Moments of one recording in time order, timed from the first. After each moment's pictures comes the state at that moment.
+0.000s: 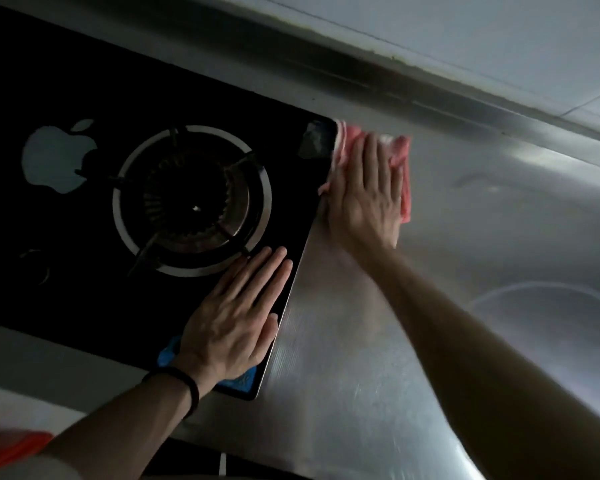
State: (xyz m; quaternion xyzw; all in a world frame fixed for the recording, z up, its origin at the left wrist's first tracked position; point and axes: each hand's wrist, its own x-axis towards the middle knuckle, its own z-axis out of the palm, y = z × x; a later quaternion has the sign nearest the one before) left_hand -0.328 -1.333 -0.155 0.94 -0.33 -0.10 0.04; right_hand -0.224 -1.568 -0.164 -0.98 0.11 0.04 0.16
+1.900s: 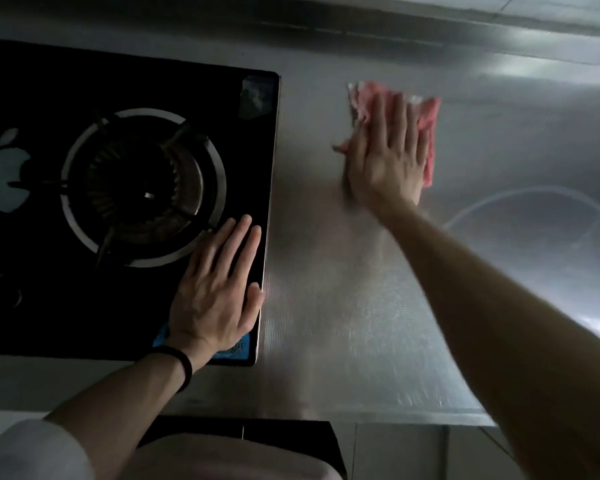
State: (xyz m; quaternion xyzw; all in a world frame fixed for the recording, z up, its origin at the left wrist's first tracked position) left_hand -0.327 -1.333 -0.156 0.94 -0.34 -0.09 0.06; right_hand -0.267 -1.634 -0.165 -0.95 0.27 0.03 0.16
